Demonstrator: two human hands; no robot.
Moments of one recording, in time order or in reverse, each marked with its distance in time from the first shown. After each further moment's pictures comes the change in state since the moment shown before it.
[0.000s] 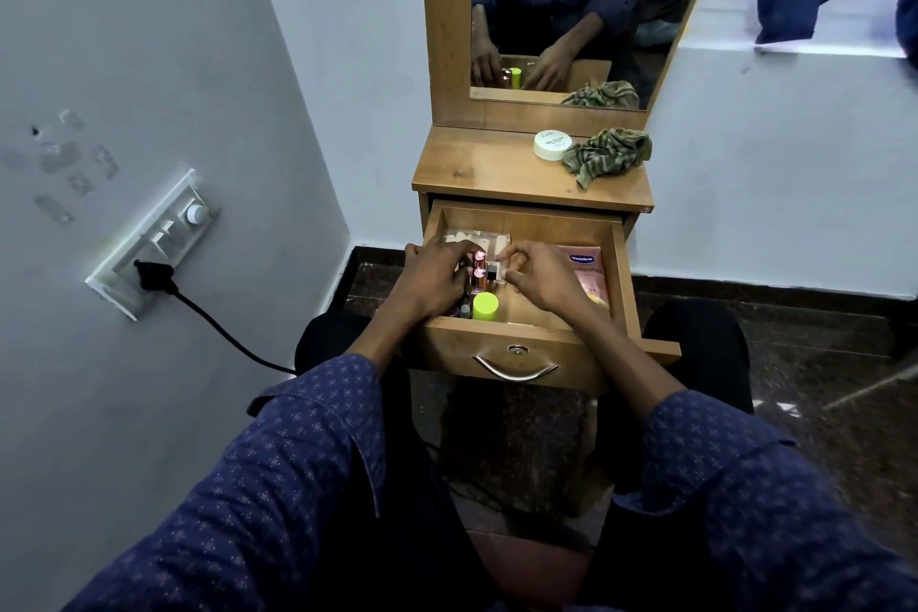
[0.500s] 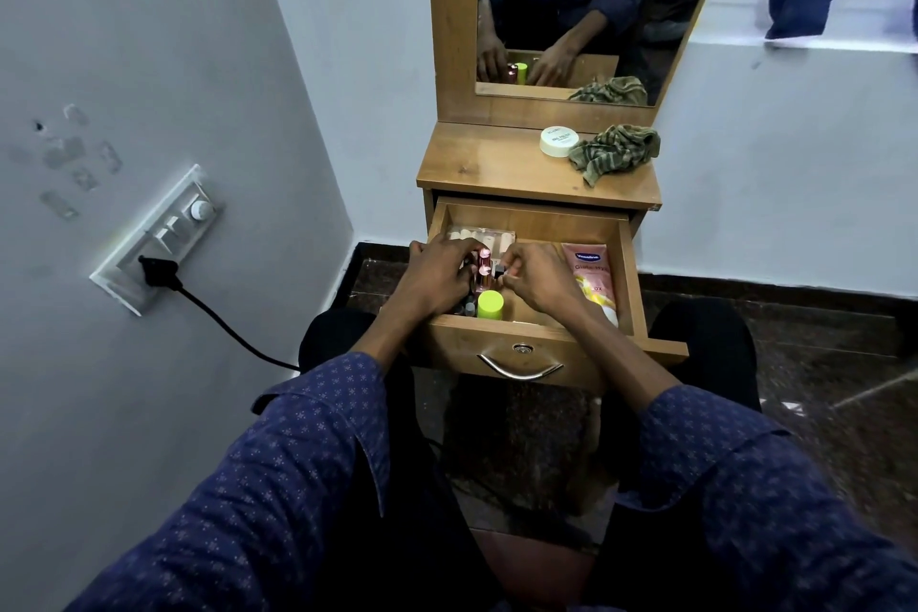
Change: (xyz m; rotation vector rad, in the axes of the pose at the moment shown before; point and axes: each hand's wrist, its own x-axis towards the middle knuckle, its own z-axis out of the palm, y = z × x) left_hand 0.000 0.000 -0.001 -0.002 -0.005 -0.006; right_hand 0.000 -0.007 0.010 -0.136 -0.025 -0.031
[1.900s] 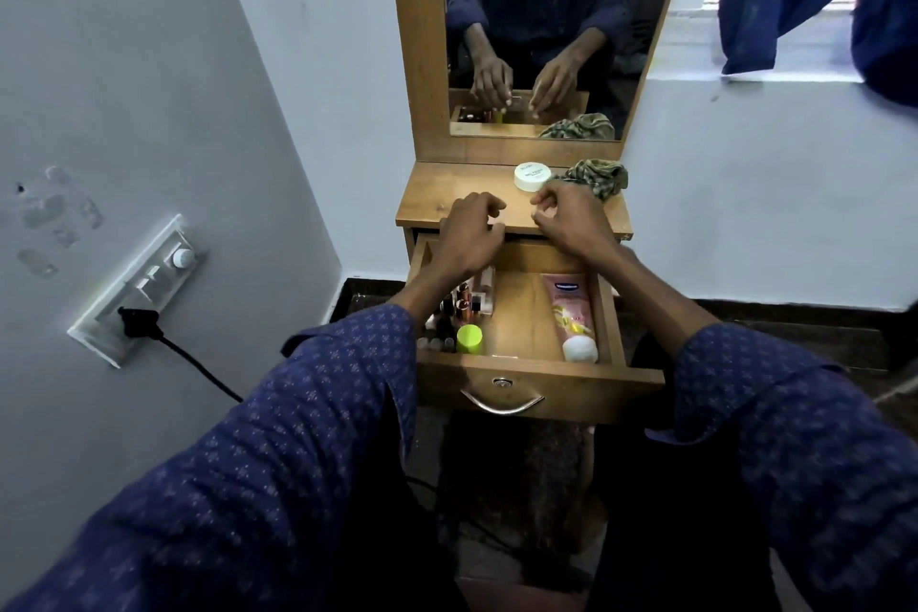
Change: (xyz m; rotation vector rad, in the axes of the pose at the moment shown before) left_hand 0.094 0.066 -0.024 -0.270 0.194 -0.017; right_hand 0.059 0.017 -0.116 0.023 0.302 -0.045
